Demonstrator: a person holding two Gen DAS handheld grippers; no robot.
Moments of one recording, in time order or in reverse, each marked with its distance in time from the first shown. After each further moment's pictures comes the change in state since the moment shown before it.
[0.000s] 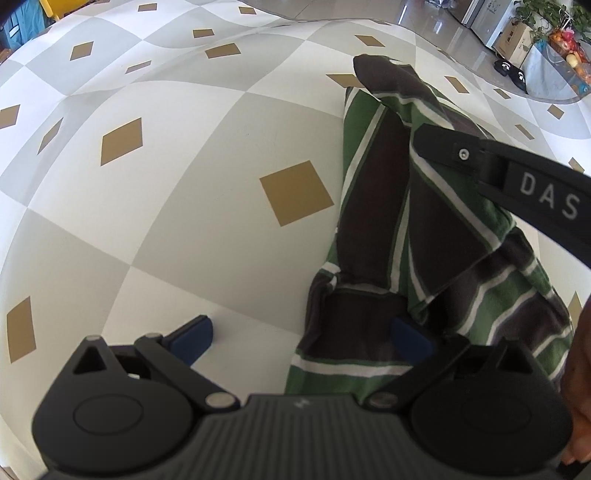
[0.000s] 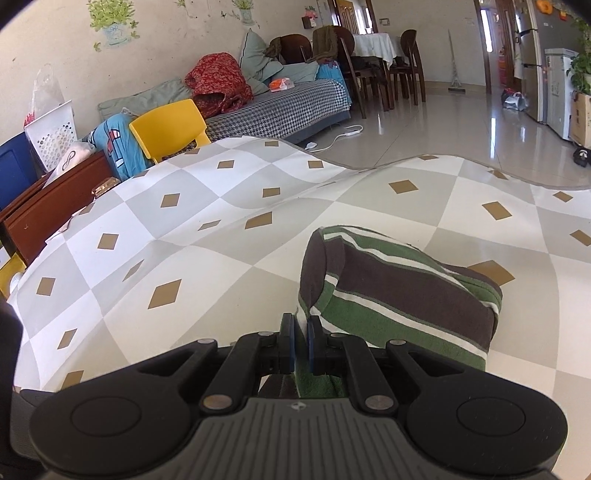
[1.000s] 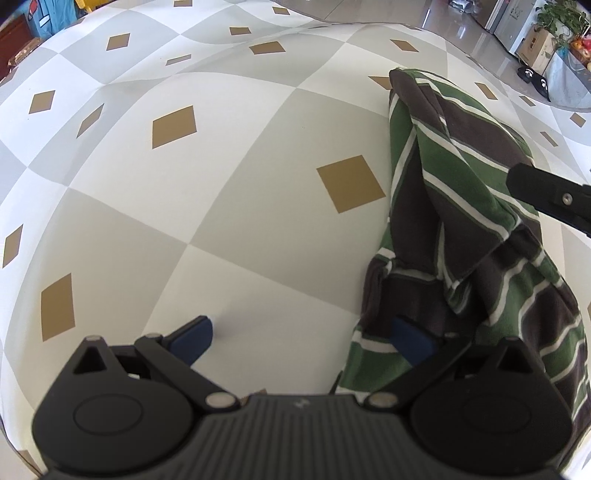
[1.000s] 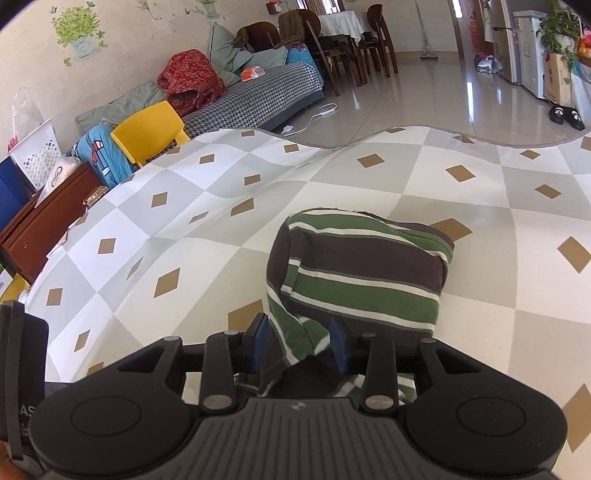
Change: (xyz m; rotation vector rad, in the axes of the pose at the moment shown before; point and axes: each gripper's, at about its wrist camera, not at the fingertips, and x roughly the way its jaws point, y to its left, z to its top) left arm -0.009 0.024 -0.013 -0.024 -0.009 0.064; right arm -0.057 -0.015 -0.008 0.119 0.066 -0.042
